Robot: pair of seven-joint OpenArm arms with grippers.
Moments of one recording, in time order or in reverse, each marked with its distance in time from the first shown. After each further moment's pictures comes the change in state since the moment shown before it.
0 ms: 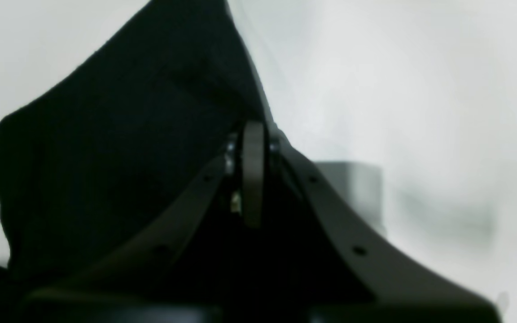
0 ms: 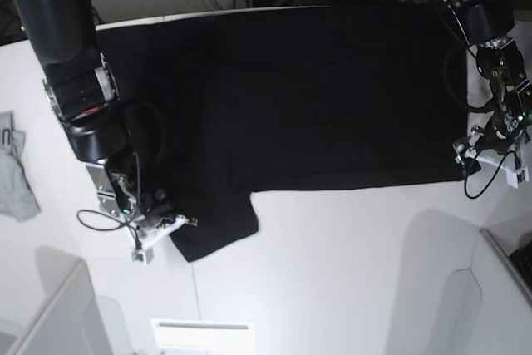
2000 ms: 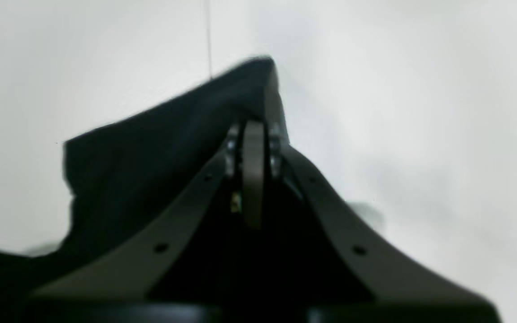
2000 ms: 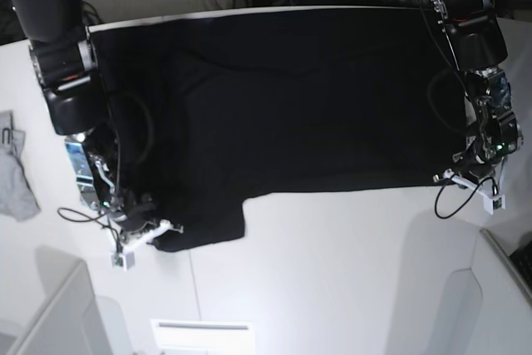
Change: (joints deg) left arm -7.1 0.6 9.4 -5.6 3.5 0.0 -4.1; right arm -9.3 7.1 7.3 25.9 -0.4 -5.9 -4.1
